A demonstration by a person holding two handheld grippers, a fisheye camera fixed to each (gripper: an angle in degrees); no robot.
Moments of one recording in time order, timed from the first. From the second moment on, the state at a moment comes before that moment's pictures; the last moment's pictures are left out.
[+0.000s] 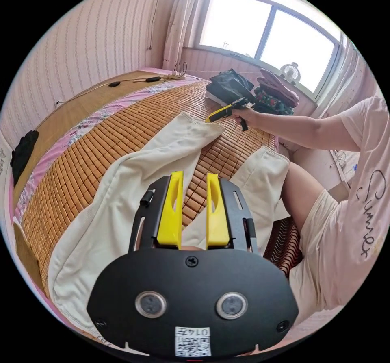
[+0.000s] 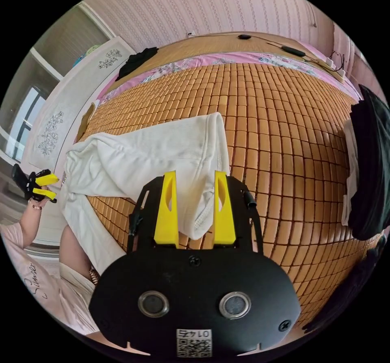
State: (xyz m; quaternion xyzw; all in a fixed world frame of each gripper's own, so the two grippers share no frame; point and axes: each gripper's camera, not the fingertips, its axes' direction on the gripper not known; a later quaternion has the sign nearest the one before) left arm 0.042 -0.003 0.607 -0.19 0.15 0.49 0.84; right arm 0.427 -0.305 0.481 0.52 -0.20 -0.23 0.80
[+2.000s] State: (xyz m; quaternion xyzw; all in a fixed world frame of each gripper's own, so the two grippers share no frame) left arm 0.078 -0.137 0.749 -0.29 -0.07 0.43 0.85; right arm 0.459 -0.240 0.452 0.65 -0.18 -0.13 0.72
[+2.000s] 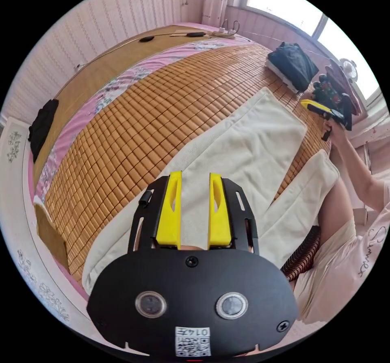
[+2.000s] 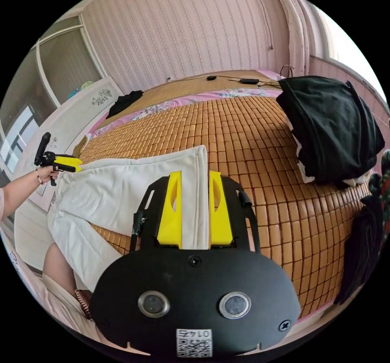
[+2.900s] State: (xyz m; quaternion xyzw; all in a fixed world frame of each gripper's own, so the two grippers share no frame) left arm 0.008 -0.155 0.749 -0.25 -0.18 0.48 0.82; right arm 0.420 -0.215 0.326 0.61 -0.17 -0.11 0.76
